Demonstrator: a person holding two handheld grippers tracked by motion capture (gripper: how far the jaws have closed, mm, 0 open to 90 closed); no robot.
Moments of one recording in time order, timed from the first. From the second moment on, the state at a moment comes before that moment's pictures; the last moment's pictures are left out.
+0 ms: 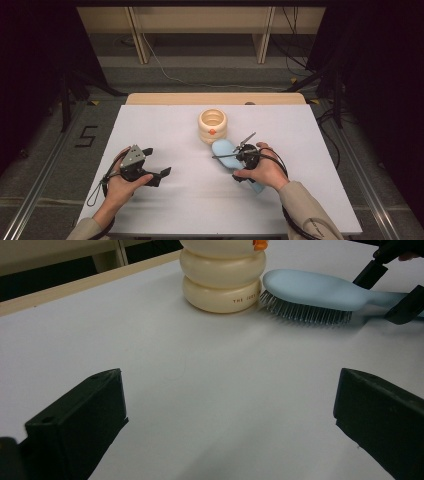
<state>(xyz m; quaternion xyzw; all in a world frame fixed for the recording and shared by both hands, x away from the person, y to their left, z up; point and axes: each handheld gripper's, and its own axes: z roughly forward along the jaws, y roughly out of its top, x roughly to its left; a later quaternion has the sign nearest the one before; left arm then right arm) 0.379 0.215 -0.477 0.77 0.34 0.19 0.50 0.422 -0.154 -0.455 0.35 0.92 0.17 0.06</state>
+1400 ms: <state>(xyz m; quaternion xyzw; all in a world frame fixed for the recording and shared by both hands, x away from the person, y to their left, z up) 0.380 0.216 -0.477 0.77 0.34 0.19 0.50 0.437 -0.133 -0.457 0.37 0.92 0.09 0.05</state>
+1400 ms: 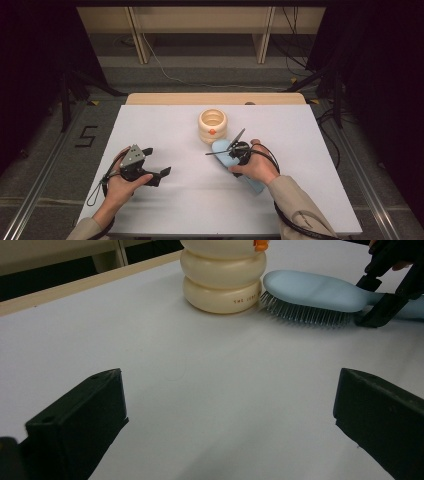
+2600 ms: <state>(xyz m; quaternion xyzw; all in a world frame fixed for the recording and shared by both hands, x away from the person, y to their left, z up) 0.380 0.216 -0.477 0.77 0.34 0.19 0.50 0.434 -0.136 -0.456 0.39 0.92 0.09 0.04</state>
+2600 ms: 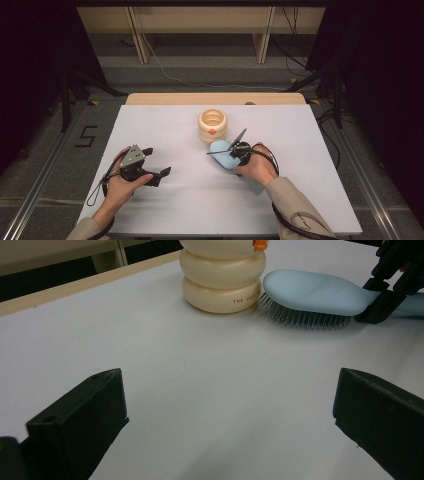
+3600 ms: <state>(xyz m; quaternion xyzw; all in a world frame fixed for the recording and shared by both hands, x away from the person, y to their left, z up) 0.379 0.216 -0.477 0.77 0.34 0.19 0.50 0.425 -0.142 -0.440 0.38 0.91 0.15 0.04</state>
